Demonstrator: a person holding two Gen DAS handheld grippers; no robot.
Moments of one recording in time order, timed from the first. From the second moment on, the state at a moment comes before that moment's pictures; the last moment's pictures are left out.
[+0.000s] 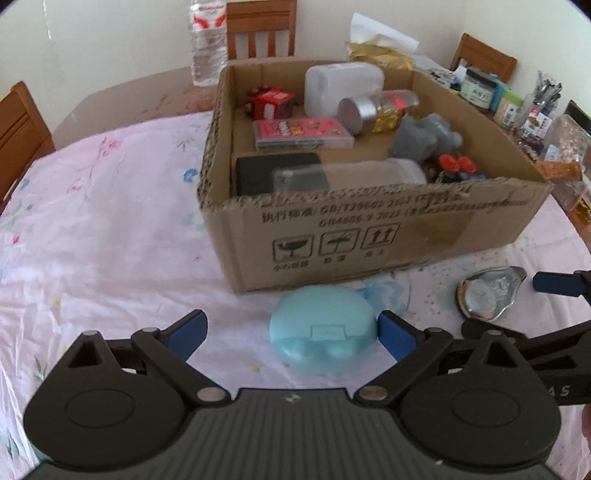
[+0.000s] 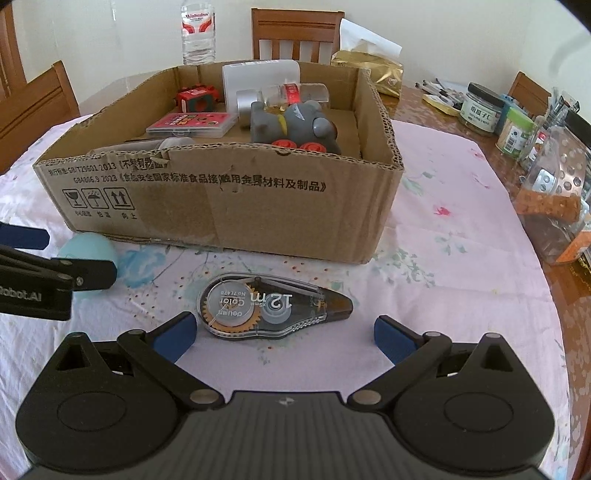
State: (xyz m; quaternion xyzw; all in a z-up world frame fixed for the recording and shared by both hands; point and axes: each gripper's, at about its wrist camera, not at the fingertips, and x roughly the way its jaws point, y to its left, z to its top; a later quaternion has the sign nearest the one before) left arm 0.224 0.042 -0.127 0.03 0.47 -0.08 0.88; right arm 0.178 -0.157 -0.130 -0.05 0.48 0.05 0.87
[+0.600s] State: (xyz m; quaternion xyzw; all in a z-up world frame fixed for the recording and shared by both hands) left arm 0.202 0.061 -0.124 0.00 0.48 -0.06 0.88; right arm 0.175 -0.157 -0.130 -0.05 0.47 0.05 0.88
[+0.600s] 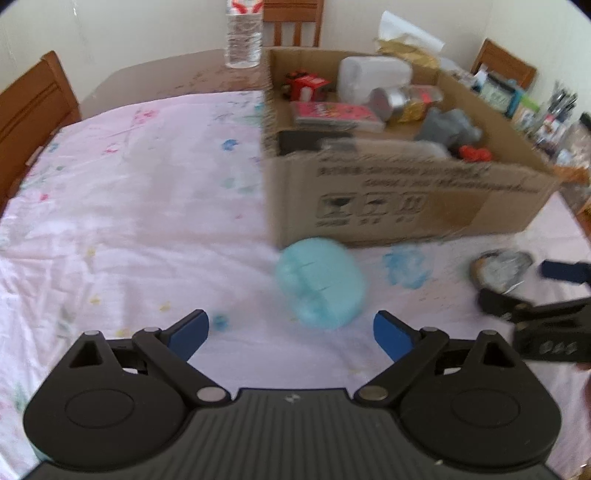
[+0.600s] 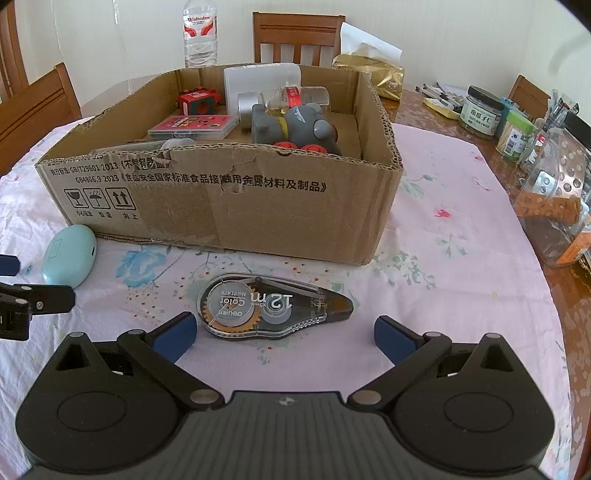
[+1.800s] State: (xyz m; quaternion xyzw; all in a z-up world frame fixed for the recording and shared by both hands) left arm 0.215 0.035 -0.125 0.02 0.45 -0.08 0.89; right arm 0.187 -0.144 -0.131 -0.05 0.47 0.05 0.88
